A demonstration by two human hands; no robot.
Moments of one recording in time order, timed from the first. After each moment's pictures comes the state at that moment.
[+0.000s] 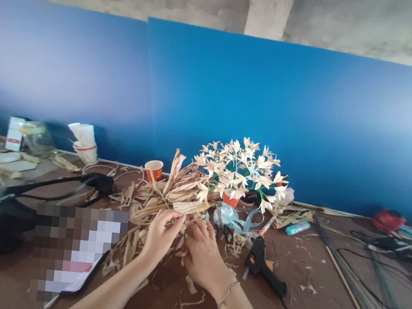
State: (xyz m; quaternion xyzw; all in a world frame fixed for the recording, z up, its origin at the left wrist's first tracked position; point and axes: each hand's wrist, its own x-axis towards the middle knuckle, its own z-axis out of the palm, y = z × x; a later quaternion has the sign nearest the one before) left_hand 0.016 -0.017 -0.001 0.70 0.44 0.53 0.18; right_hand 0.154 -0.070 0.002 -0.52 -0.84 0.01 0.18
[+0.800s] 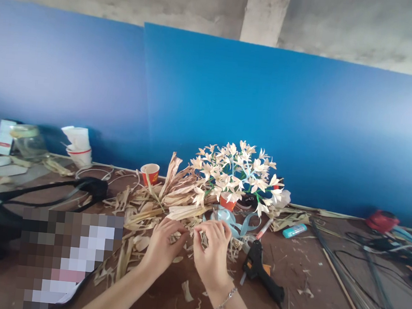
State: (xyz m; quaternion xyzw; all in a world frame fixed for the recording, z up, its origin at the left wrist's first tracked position) left_hand 0.026 -0.029 0.004 0.77 0.44 0.44 0.17; right_hand 0.160 -0.065 0.013 -0.54 -0.69 -0.08 0.48
